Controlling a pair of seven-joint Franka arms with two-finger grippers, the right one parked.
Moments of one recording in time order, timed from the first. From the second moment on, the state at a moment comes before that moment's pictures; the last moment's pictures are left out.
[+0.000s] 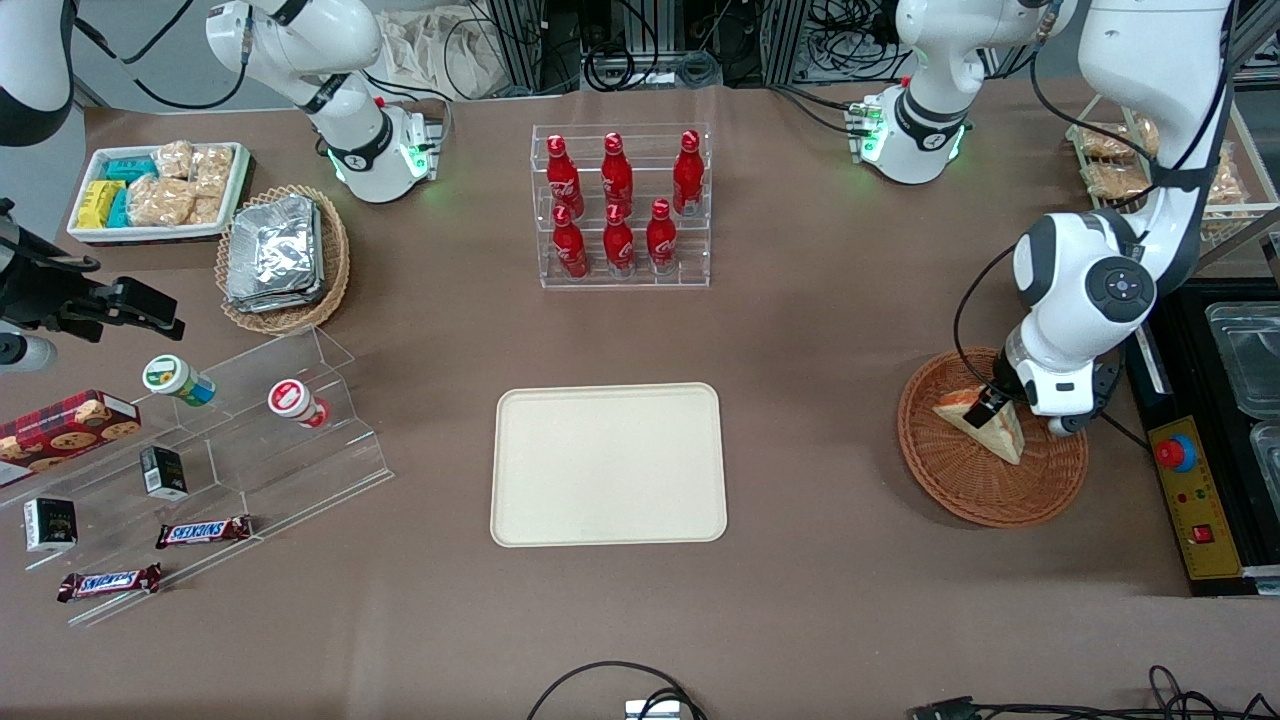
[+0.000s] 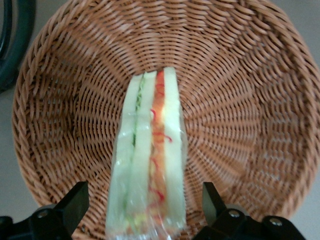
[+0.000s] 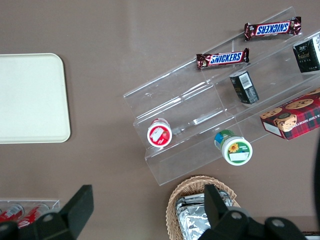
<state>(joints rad) 0.04 0.24 -0.04 -2.29 0.09 2.56 -0.89</state>
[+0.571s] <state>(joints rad) 0.04 0.29 -0.03 -2.30 0.09 2.64 -0.94</state>
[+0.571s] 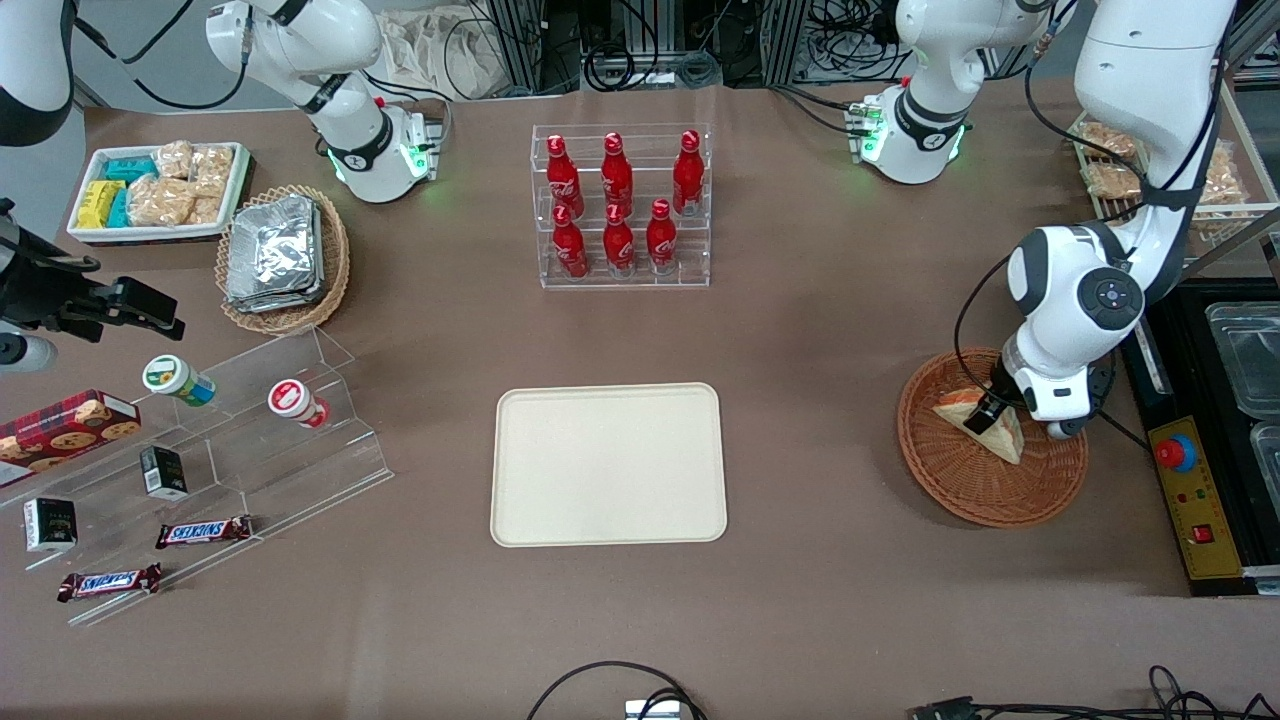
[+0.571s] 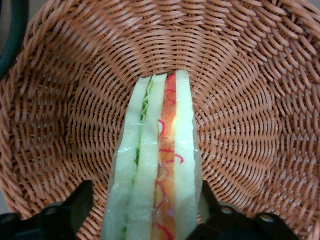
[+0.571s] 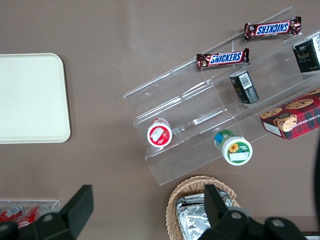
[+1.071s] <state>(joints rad) 0.04 0.29 -0.03 -2.29 0.10 2.66 -0.97</state>
